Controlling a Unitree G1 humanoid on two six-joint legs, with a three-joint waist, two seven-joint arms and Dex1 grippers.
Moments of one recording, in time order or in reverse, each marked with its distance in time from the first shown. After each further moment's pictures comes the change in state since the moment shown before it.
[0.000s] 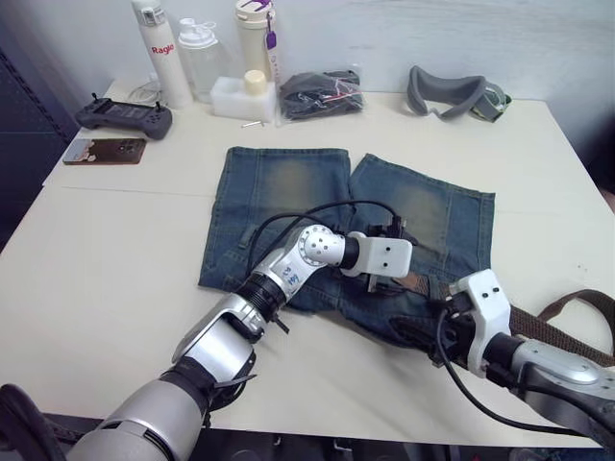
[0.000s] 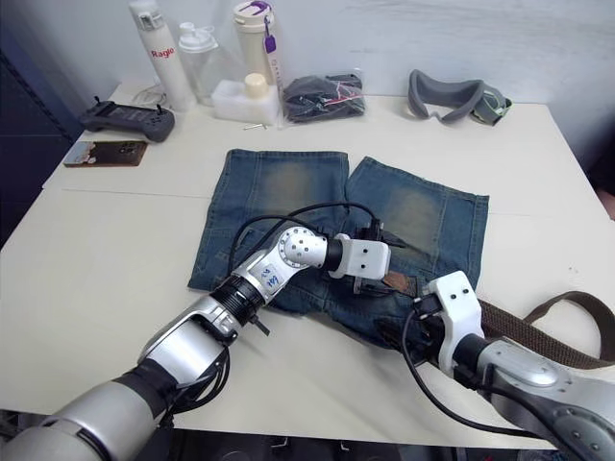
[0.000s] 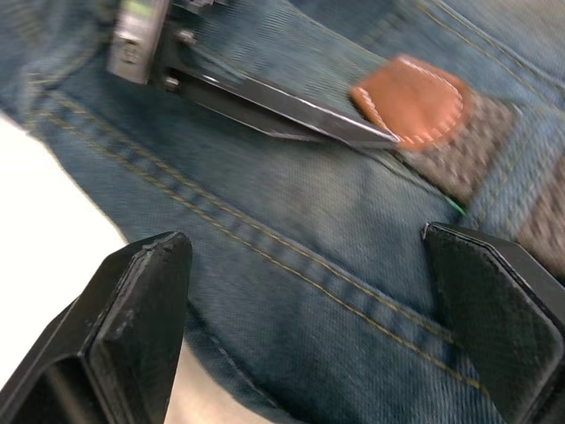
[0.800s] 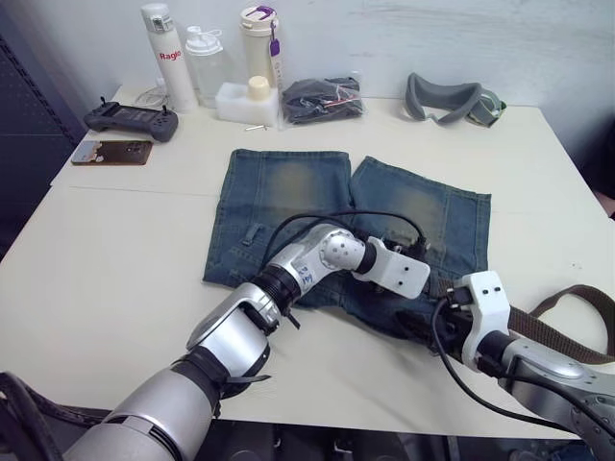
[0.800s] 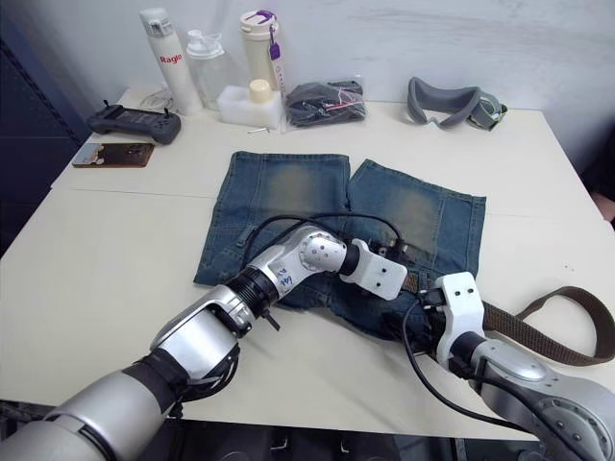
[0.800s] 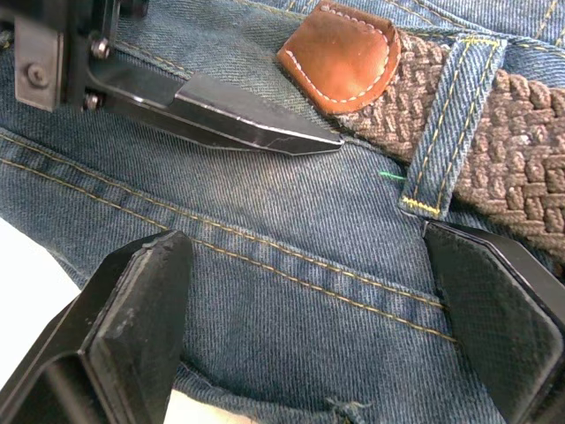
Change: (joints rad) left arm -0.095 -0.061 -0.077 0.141 0.188 -0.067 -0.001; right arm -0.063 0.108 -0.022 0.056 -0.017 0.092 -0.091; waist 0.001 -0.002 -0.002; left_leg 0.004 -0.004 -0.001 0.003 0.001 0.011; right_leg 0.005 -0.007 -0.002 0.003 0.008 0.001
